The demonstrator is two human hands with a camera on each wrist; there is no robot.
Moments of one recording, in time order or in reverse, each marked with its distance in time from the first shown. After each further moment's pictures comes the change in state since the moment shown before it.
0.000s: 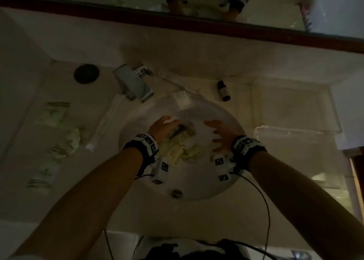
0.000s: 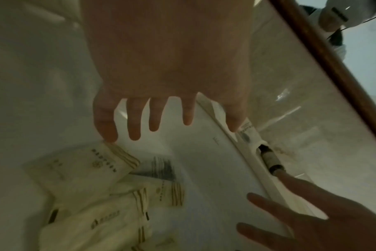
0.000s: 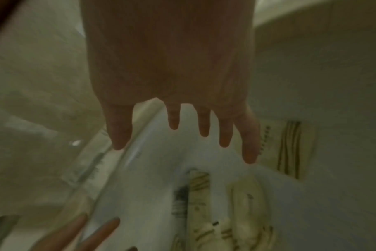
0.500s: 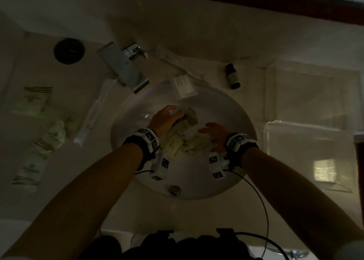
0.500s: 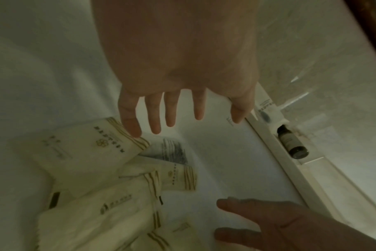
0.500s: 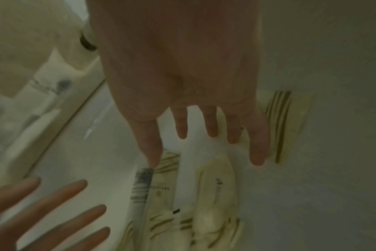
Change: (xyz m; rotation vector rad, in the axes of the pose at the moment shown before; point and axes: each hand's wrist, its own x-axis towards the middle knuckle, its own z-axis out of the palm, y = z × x) left_hand 0.044 -0.015 0.014 0.065 -0.010 0.055; right_hand 0.060 0.021 0.015 -0.173 -0.042 0.197
